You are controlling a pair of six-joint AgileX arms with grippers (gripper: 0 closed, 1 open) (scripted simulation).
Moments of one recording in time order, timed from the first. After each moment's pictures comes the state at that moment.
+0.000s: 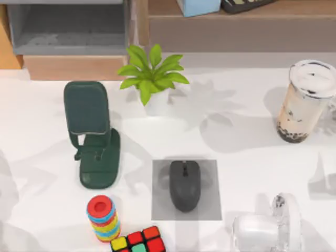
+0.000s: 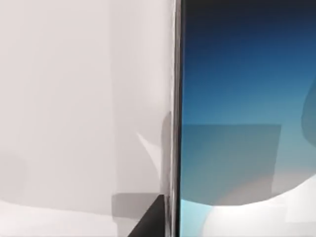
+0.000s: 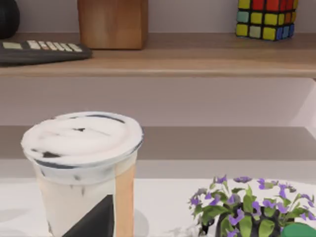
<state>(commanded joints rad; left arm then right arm) 0.60 1.80 0.89 -0.67 0.00 0.99 0.00 0.00 0.00 0.00 0.00 0.00</state>
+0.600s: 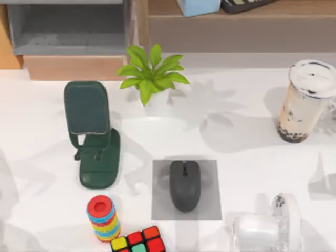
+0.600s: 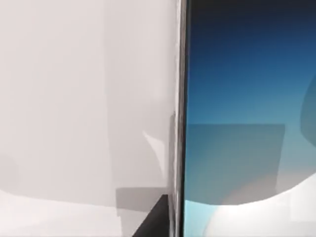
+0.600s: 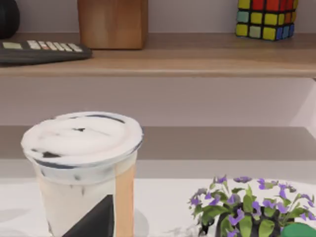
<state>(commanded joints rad) 0.60 1.76 0.91 -0.72 0.01 0.98 0.00 0.00 0.00 0.00 0.00 0.00</state>
